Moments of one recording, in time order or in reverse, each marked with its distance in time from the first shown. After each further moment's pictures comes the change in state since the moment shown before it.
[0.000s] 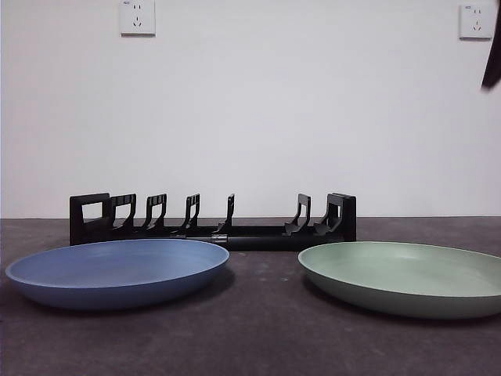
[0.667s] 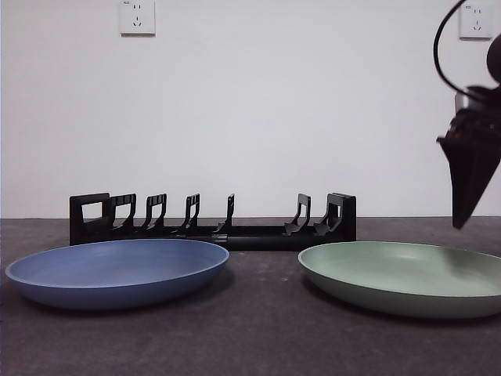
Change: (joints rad) left arm -0.122 0.216 0.154 -0.026 -0.080 0.068; right arm 0.058 0.421 0.000 0.167 0.119 0.003
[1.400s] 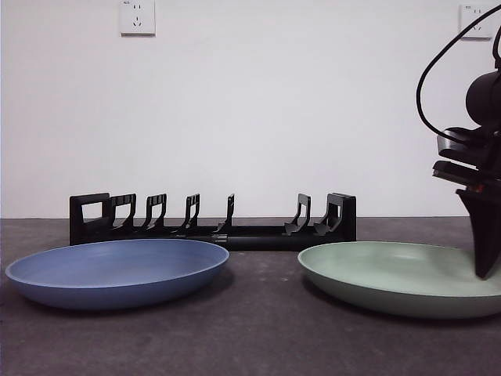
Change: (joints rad) left arm -0.001 0.008 0.000 0.000 -0.012 0.016; right arm 0.027 0.129 0.002 0.084 0.012 0.000
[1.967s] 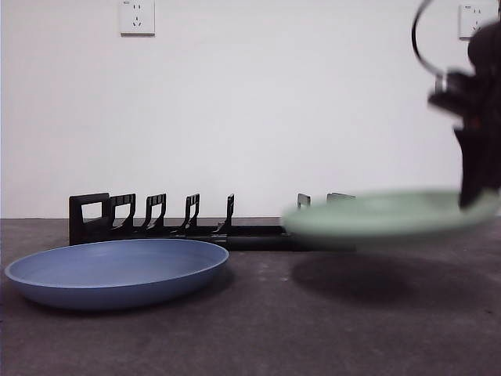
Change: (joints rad) left arm -0.068 0.002 0.000 -0.019 -0.013 0.125; right arm -0.001 -0.100 0.167 -0.187 -0.116 -0.001
